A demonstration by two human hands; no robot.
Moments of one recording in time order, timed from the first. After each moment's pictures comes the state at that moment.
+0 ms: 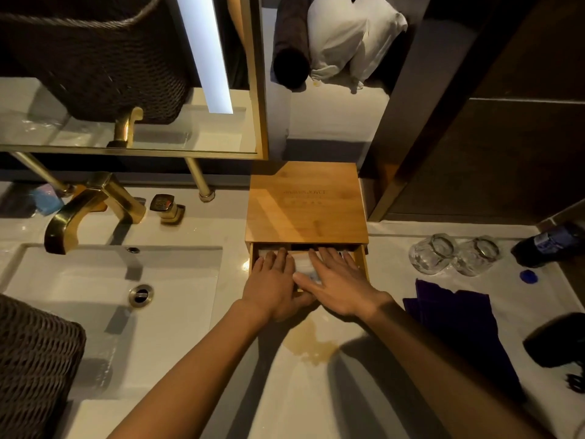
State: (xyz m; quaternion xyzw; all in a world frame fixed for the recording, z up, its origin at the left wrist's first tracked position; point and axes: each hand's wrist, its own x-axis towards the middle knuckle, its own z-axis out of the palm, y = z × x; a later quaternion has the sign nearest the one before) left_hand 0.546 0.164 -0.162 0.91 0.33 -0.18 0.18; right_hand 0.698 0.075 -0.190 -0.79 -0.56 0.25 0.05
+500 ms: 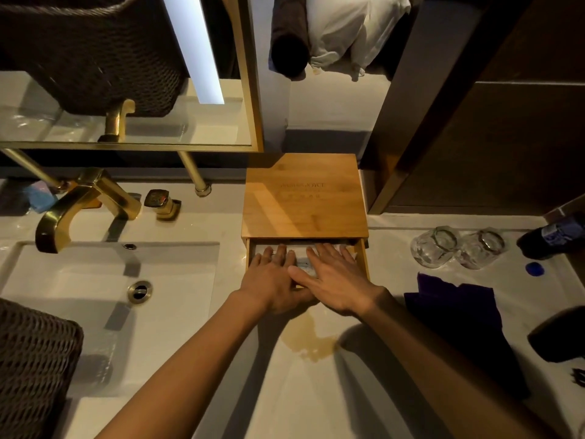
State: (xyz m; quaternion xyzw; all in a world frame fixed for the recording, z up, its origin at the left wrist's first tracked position) left_hand 0.555 0.172 -0.163 0.90 0.31 -0.23 0.18; right_hand 0.695 0.080 -0.187 -0.79 -0.56 0.25 0.06
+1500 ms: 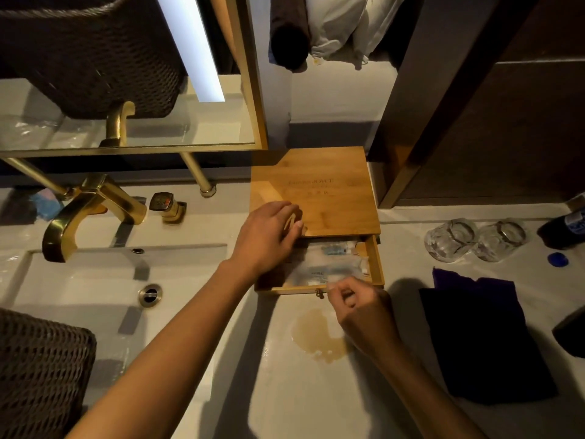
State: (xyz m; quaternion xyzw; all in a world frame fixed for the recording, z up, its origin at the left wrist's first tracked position) left_hand 0.562 0.235 -0.147 0.93 0.30 0.11 0.16; right_hand 0.653 0.021 -0.183 -0.81 -0.38 0.19 0.41
